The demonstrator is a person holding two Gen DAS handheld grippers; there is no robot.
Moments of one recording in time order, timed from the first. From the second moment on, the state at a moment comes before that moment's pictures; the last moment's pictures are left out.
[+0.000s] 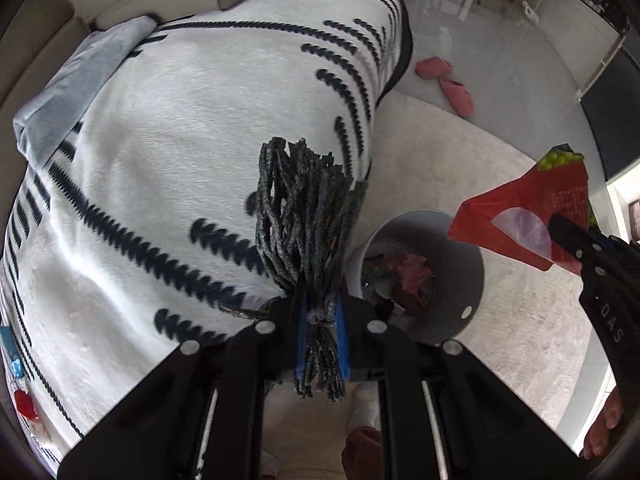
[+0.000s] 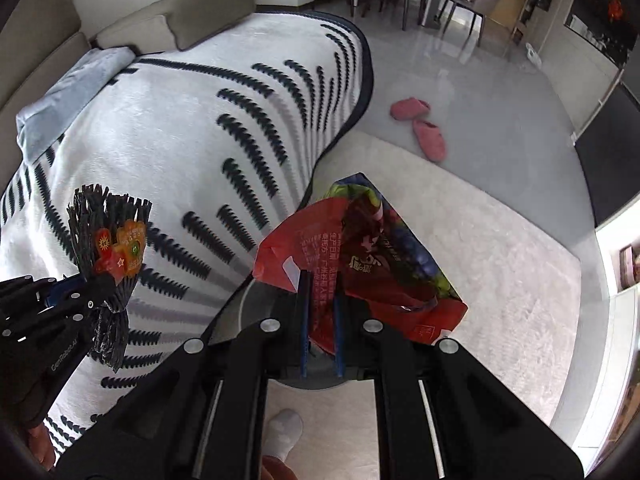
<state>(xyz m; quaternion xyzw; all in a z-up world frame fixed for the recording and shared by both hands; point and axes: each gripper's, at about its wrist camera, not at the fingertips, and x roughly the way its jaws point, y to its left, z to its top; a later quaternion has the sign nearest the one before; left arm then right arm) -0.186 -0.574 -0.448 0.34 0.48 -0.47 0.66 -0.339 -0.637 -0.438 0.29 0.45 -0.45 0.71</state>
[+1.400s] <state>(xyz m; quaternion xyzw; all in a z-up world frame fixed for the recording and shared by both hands) -0.283 -0.636 -0.511 0.40 0.47 -0.54 0.58 -0.440 -0.654 -0.477 0.33 0.46 -0.50 0.65</state>
